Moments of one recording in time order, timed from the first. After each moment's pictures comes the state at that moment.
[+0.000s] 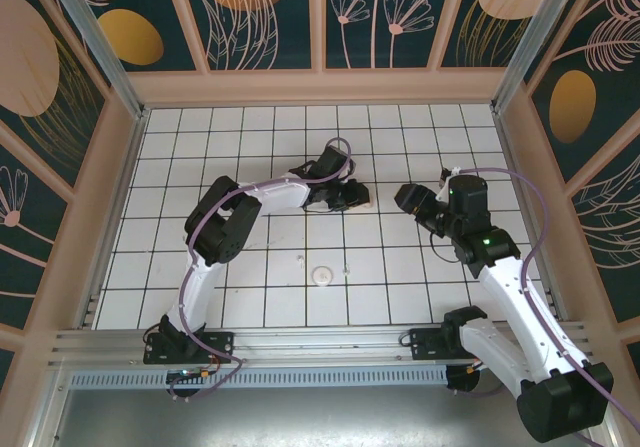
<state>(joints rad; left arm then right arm) -0.73 2.22 1.54 -0.17 0.41 -0.89 0.27 0.83 0.70 -0.45 -0.26 0.81</state>
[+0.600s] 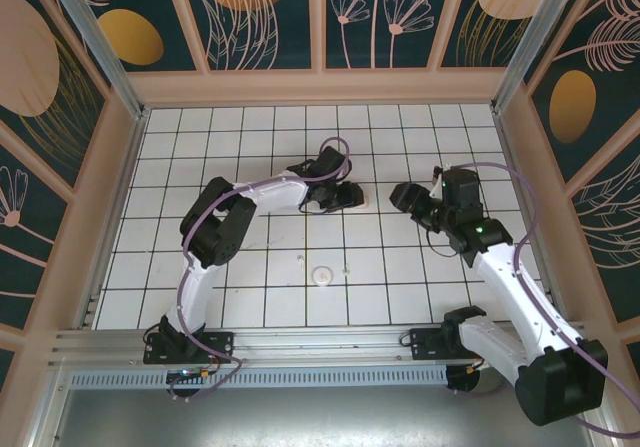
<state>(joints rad) -0.73 2.17 1.55 -0.34 0.28 -0.81 0.27 0.95 0.74 -0.44 -0.29 0.76</state>
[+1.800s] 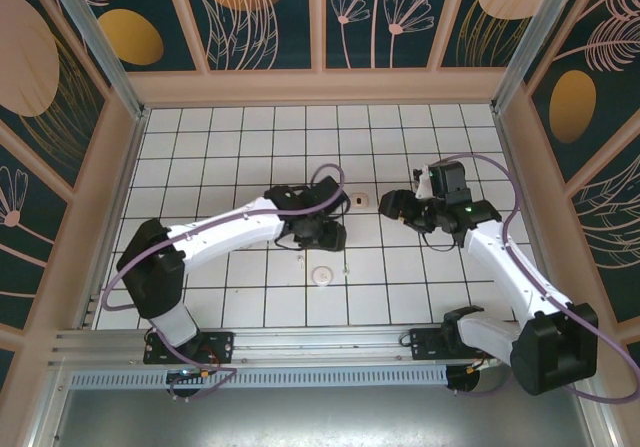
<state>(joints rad) -0.97 1.72 1.33 -0.83 0.07 -0.76 0.29 1.09 0.81 -0.59 -0.43 0.60</state>
